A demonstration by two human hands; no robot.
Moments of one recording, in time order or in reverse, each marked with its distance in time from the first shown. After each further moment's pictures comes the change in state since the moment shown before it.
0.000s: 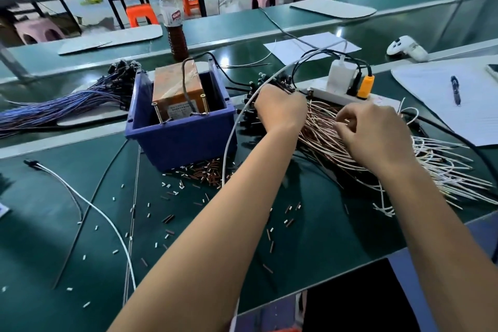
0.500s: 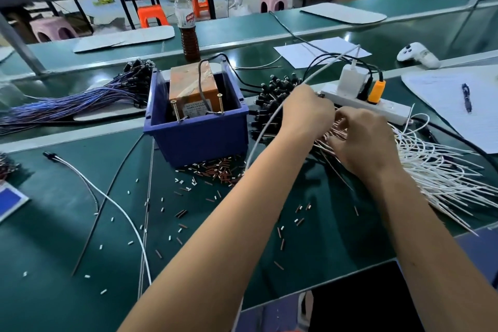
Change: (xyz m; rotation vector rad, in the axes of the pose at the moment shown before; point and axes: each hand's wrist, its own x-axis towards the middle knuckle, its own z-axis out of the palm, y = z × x) left_hand -0.028 0.018 -0.023 0.151 -0.293 0.131; right_hand -0.006 -0.028 0.010 0.073 -0.019 -0.077
